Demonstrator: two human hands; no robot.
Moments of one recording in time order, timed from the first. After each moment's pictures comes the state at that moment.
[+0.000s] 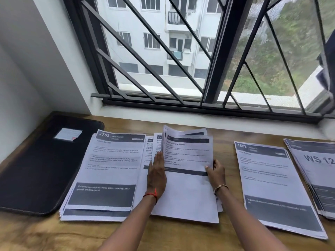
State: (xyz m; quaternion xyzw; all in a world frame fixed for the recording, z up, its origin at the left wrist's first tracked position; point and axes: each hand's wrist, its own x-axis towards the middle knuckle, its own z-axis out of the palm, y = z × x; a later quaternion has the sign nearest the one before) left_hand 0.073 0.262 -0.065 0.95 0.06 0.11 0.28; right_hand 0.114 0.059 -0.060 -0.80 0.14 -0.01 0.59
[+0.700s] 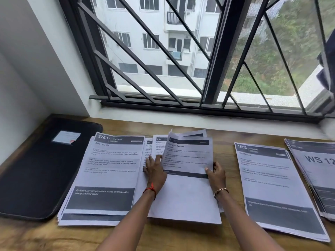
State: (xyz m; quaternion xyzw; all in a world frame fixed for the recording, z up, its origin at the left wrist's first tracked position) left_hand 0.095 0.264 -0.049 0.93 0.17 0.01 0.32; right_hand 0.110 0.064 -0.054 -0.78 0.15 -0.02 0.61
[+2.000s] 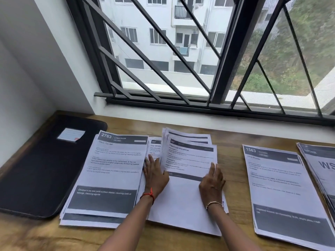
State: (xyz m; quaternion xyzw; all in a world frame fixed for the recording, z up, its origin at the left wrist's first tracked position) left_hand 0.090 0.277 -0.060 0.93 0.17 -0.01 0.33; right_hand 0.091 0.103 -0.065 -0.97 0.10 -0.05 0.21
